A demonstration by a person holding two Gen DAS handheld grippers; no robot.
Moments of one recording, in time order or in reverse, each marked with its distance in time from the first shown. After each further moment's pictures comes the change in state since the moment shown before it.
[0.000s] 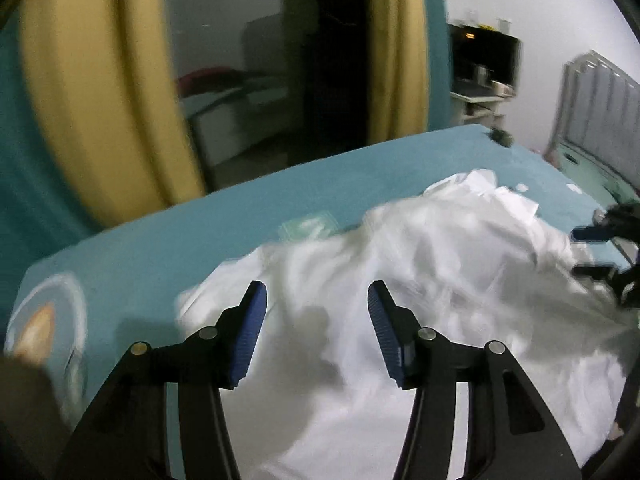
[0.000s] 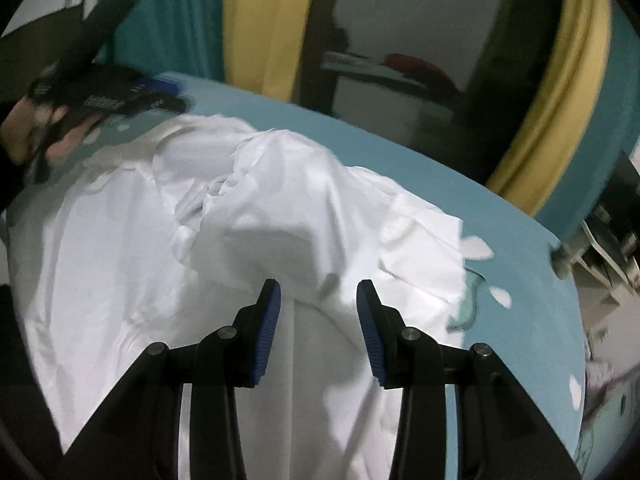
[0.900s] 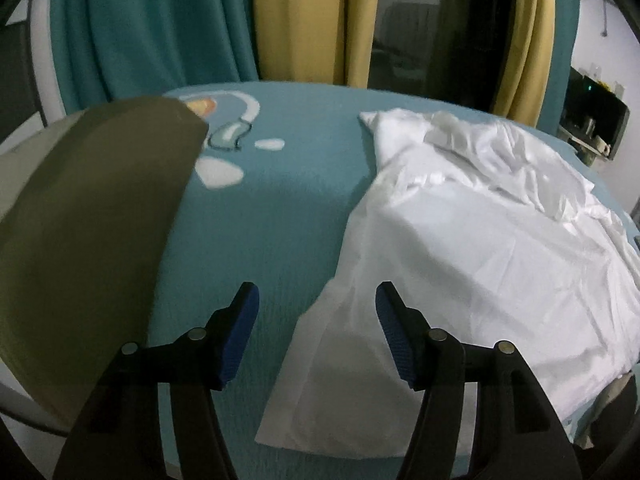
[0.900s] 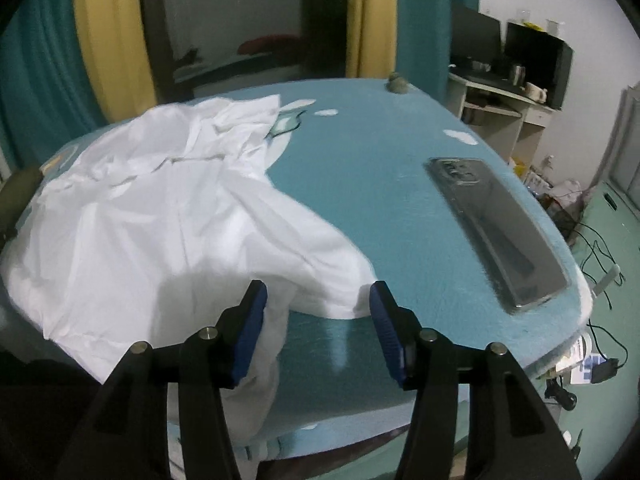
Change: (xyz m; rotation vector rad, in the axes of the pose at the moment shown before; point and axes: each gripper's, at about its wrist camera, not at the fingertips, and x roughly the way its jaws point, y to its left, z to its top) left arm -0.103 0.053 -0.191 -0.394 0.093 0.268; right arm -0.096 -0.050 -0.171 0.498 0.027 -0.229
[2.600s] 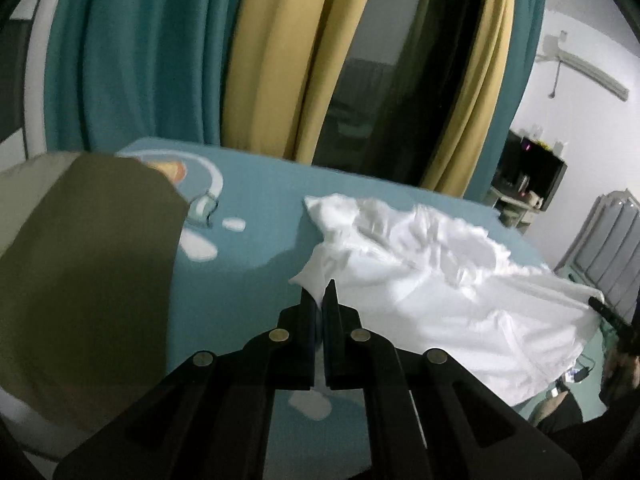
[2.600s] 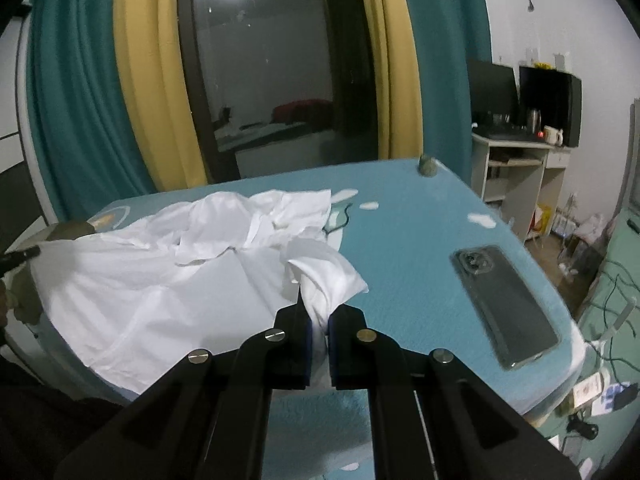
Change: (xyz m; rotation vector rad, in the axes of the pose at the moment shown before) left arm -0.096 0.032 0.038 -0.054 -0.209 -0.281; right arm -0.070 0.018 0.033 0.008 -0.235 0.146
